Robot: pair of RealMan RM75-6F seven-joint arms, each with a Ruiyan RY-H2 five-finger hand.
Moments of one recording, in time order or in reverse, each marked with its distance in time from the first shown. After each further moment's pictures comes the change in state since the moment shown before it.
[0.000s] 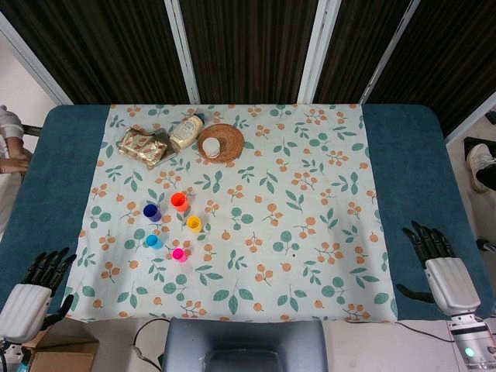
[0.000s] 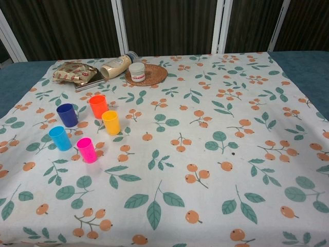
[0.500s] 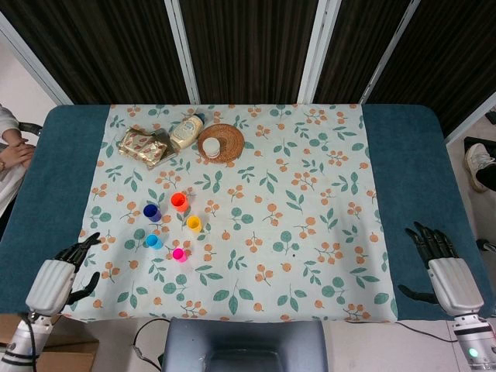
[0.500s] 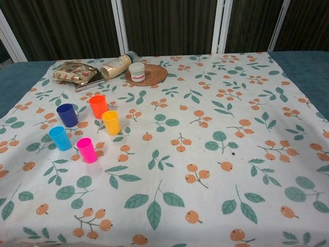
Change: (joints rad) left arm -0.132 -0.111 -0.113 -0.013 -0.076 -0.126 -0.088; right arm -0.010 0.020 0.012 -0.003 -0.003 -0.025 0.036
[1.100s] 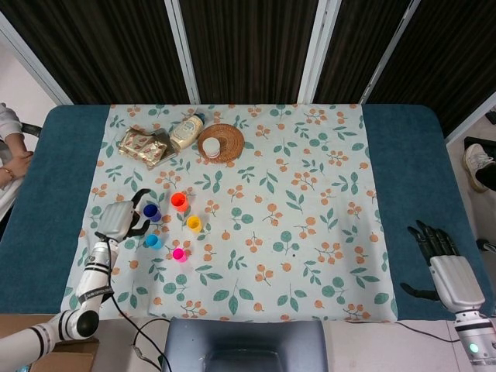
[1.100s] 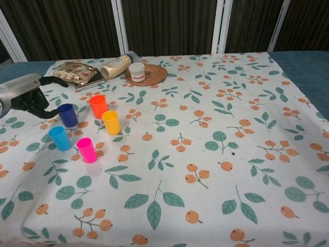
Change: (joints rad) left arm -0.397 -0.298 -0.268 0.225 -0.607 -0.497 0.278; right arm 0.001 0.006 0.025 0.005 0.034 -0.042 0.004
